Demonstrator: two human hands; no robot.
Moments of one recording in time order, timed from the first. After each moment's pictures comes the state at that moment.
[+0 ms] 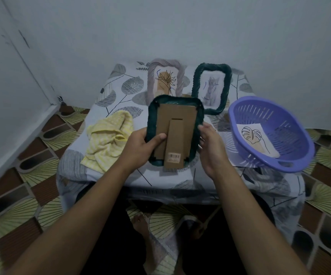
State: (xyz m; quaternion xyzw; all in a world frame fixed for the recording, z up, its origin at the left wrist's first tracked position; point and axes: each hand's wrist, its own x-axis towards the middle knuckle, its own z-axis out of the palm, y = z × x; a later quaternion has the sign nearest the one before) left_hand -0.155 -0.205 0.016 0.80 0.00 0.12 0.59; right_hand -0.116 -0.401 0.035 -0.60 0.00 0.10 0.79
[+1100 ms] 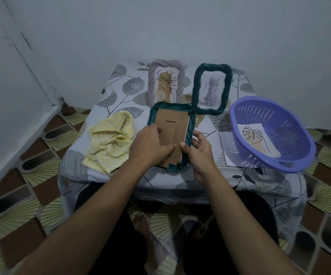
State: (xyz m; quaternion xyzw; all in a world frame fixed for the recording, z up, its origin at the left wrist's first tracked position) left_hand -0.152 -0.236 0.043 0.95 0.11 0.08 0.29; right_hand -0.124 -0.381 0.008 -0.63 0.03 0.11 0.77
